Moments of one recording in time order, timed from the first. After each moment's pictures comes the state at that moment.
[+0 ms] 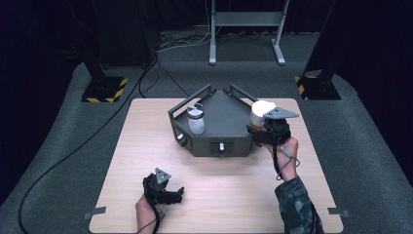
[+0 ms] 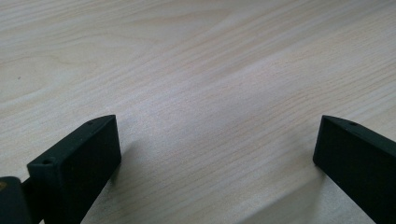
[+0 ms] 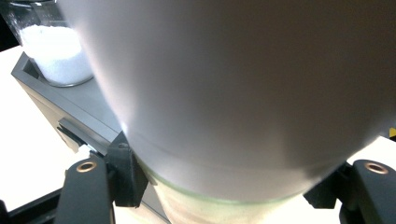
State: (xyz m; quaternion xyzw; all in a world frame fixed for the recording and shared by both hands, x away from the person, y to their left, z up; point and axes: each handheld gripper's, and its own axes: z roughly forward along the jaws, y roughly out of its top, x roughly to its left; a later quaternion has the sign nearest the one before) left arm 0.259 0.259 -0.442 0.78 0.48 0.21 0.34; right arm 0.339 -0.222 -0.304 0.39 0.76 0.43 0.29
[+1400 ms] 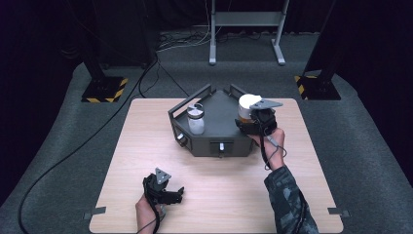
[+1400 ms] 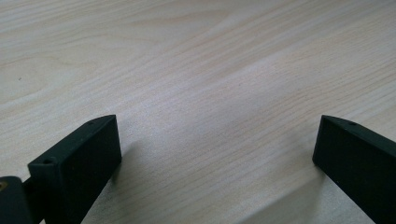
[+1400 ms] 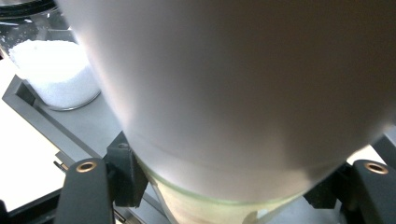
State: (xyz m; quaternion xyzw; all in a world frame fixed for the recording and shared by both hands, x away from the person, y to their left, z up) left arm 0.258 0.258 -0.442 0.78 0.48 0.21 0.34; right arm 0.380 -0.197 -0.301 0.39 0.77 0.43 0.27
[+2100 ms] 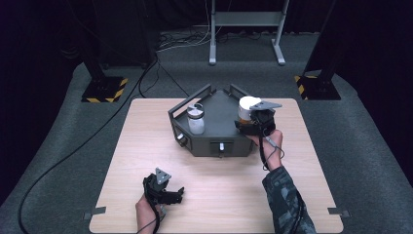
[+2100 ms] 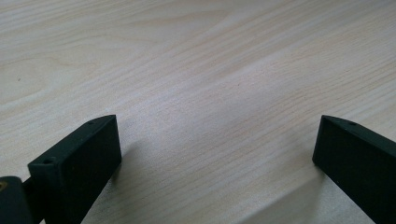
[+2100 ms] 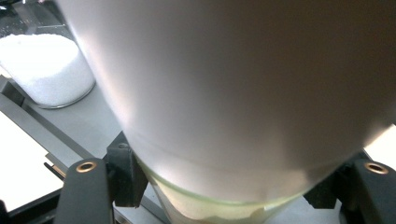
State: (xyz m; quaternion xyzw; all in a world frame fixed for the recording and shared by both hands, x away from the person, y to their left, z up) left arm 0.258 0.259 -0.442 0.78 0.48 0.21 0.34; right arm 0.390 -0.200 -0.314 0.41 0.77 0.43 0.24
